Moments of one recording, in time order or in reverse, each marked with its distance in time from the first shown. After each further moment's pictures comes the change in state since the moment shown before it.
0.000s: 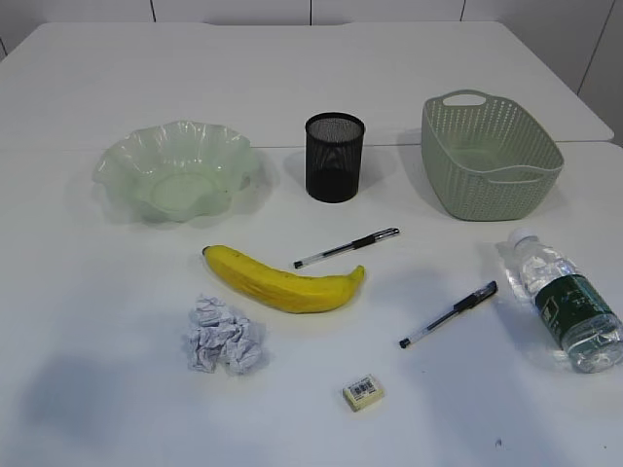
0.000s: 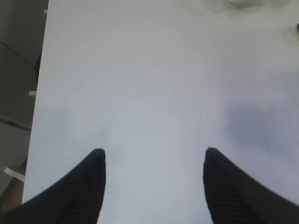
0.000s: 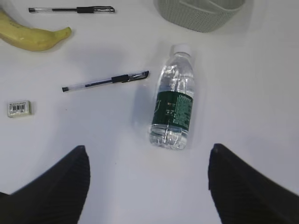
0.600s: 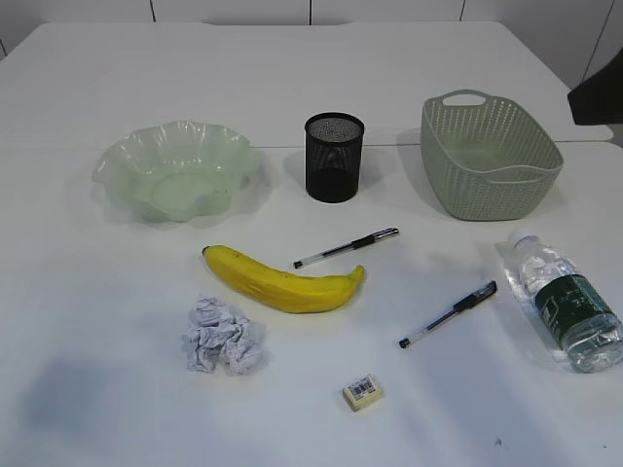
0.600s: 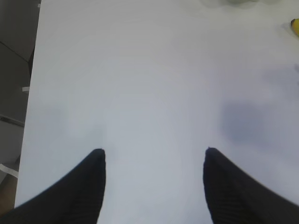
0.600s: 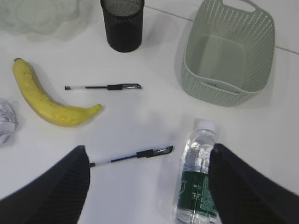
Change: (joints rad) left arm 0.000 0.000 -0.004 -0.019 0.016 0.000; right arm 0.002 0.103 -0.051 0.121 -0.259 -0.029
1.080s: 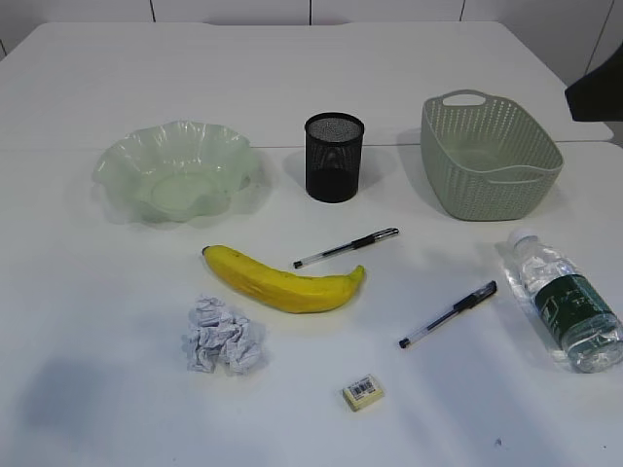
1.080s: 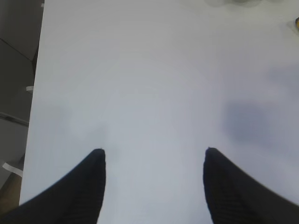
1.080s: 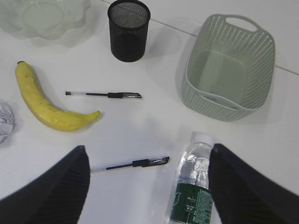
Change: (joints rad) left arm 0.000 0.000 0.000 0.011 0.003 0.000; right arm 0.000 0.000 0.000 0.011 -0.027 -0.075
